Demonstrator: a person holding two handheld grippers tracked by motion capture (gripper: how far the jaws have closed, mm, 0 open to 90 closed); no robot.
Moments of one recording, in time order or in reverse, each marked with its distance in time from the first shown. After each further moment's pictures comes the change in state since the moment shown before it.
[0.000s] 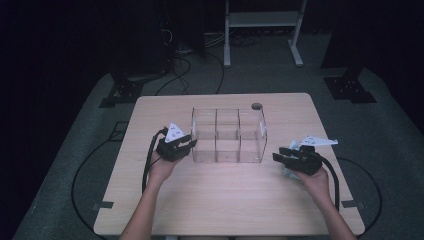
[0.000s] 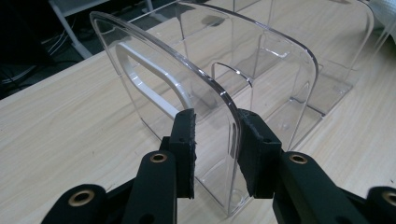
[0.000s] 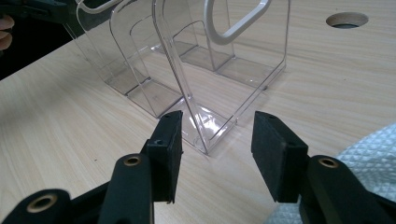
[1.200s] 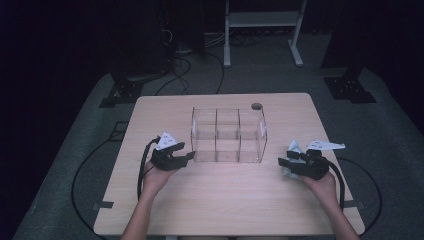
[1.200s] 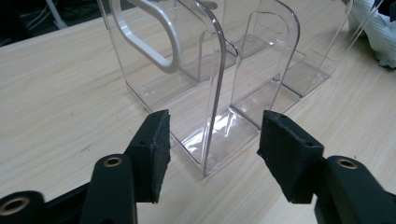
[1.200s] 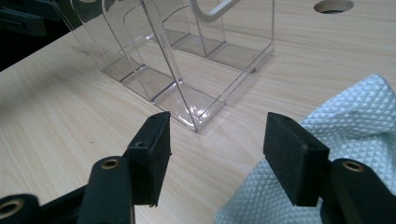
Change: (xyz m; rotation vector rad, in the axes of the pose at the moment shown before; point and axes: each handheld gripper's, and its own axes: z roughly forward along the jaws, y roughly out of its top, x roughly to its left) left arm -0.004 -0.029 -0.016 0.009 -0.058 -0.114; right arm -0.007 -0.013 -0.015 0.014 -0.012 0.014
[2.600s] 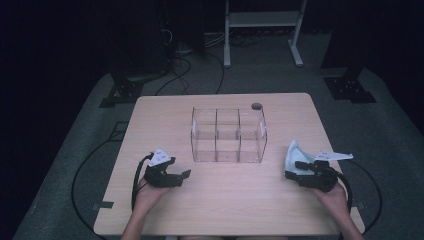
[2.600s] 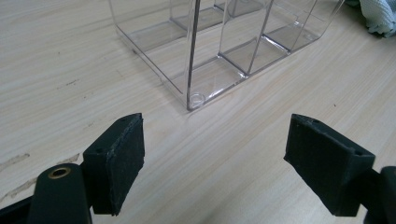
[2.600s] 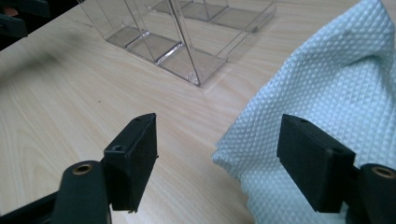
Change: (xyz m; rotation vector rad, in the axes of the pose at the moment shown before) left arm -0.011 -0.042 -0.022 0.050 -0.008 -0.055; right arm -0.002 -0.028 -0.021 0.058 0.013 0.010
